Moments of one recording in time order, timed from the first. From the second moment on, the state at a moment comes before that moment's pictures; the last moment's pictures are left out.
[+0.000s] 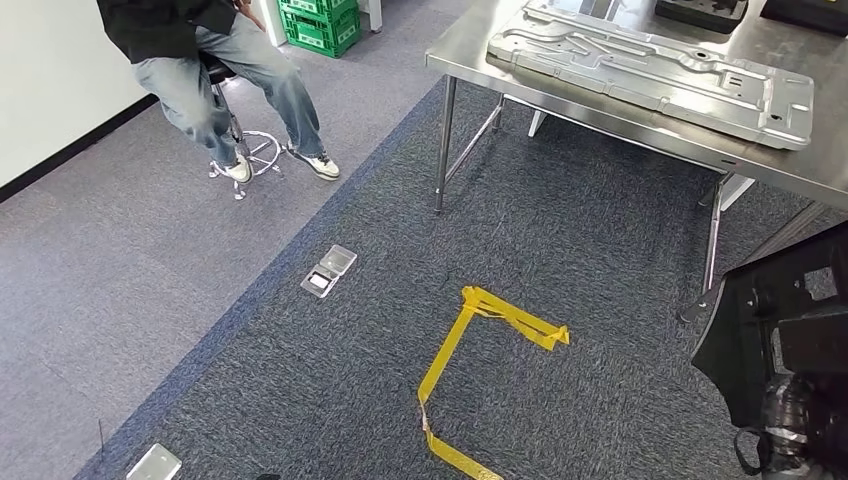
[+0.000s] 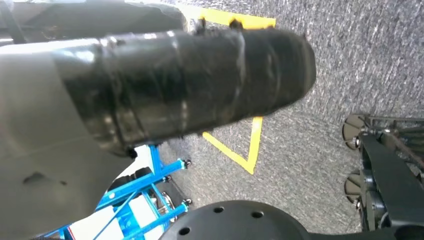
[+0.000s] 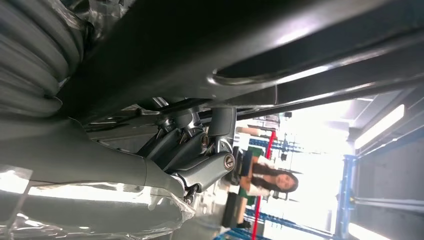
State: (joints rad) left arm -0.10 -0.05 -0.21 -0.18 0.22 -0.03 -0.42; right arm 0.18 -0.29 0.26 -2.37 0.11 -0.56 0.15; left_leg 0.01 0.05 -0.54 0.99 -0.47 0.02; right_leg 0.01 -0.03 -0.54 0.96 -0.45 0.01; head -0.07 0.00
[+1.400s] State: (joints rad) left arm -0.09 -0.03 -0.21 -0.18 0.23 -0.03 -0.42; right arm 0.19 -0.29 0.26 -2.38 0.12 -0.56 0.17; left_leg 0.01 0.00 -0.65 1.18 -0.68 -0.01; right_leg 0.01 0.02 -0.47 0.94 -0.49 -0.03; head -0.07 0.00
